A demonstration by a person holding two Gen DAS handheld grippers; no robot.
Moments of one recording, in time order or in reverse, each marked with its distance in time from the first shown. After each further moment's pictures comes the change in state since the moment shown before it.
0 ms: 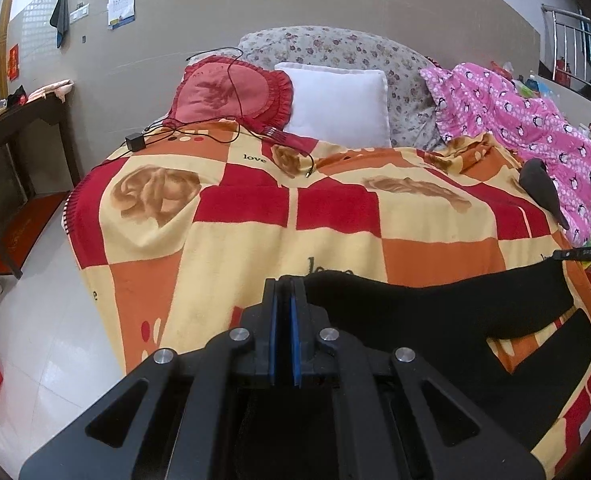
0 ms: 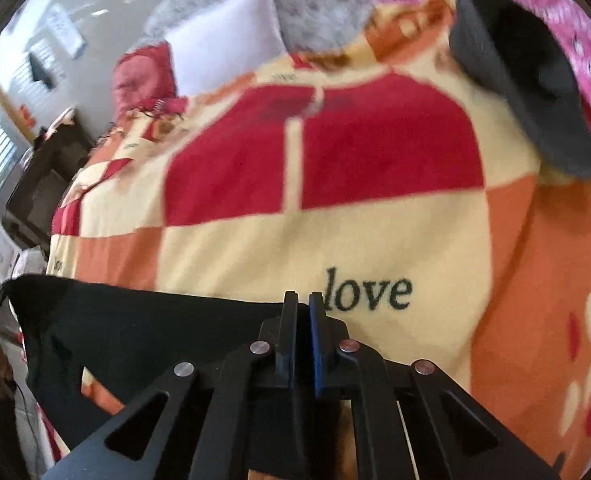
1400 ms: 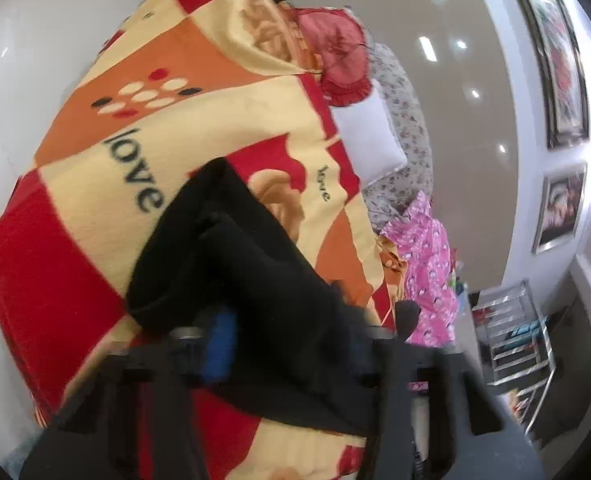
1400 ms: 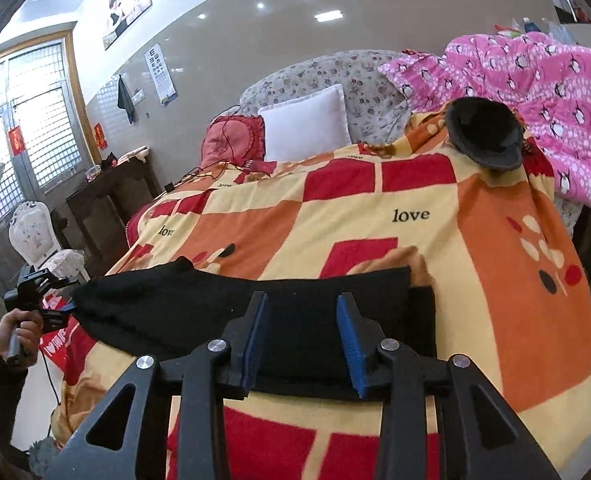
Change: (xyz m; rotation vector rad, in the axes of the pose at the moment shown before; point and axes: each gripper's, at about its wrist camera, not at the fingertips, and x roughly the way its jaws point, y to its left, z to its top) left arm -0.058 0.066 -0.158 -0.968 0.112 -0.432; right arm -0.149 0.071 -0.198 -0.102 -0.360 0.104
